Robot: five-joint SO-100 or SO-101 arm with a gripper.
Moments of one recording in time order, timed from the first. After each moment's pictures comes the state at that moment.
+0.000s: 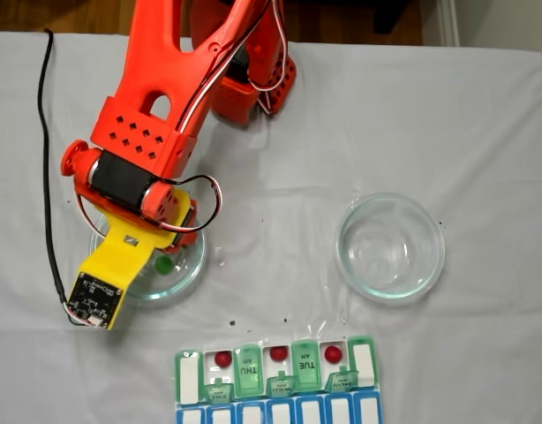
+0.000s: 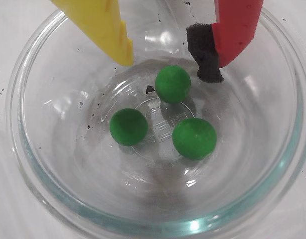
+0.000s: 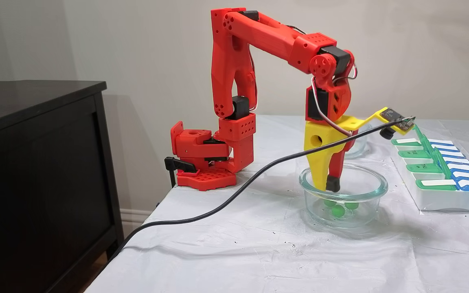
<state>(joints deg) 26.7 113.6 119.3 65.7 -97.1</state>
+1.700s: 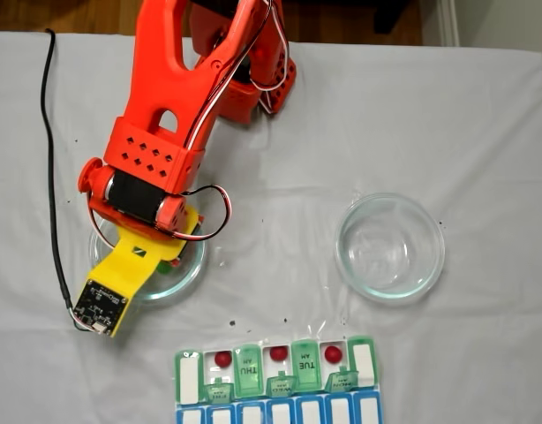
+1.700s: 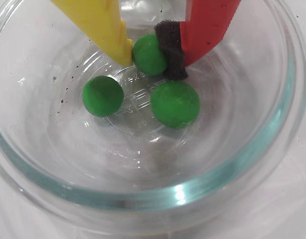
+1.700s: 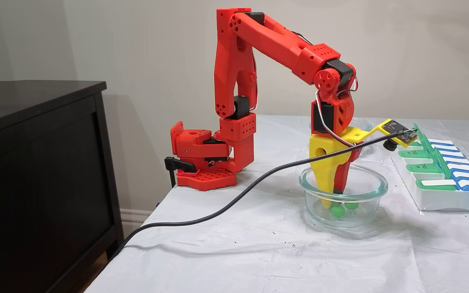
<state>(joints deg) 24.6 110.0 121.3 58.1 -90.9</state>
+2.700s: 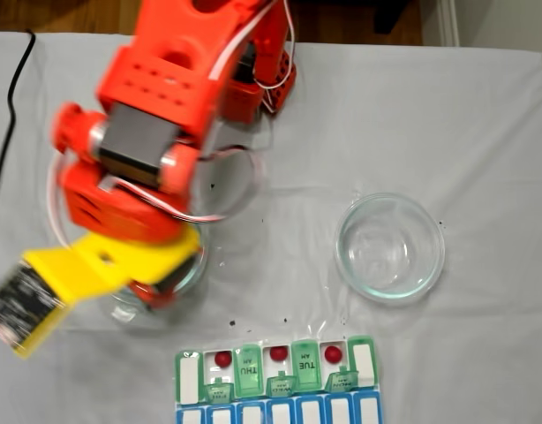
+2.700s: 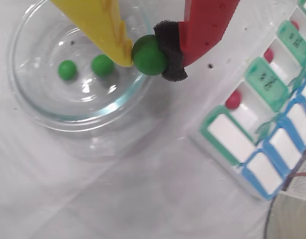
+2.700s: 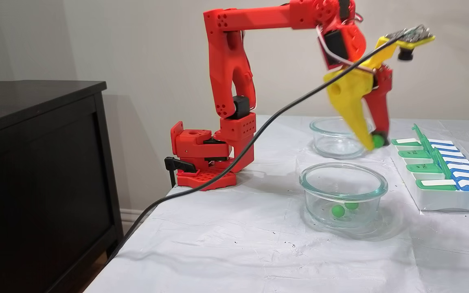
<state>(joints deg) 14.6 117.6 93.6 71.4 -64.2</state>
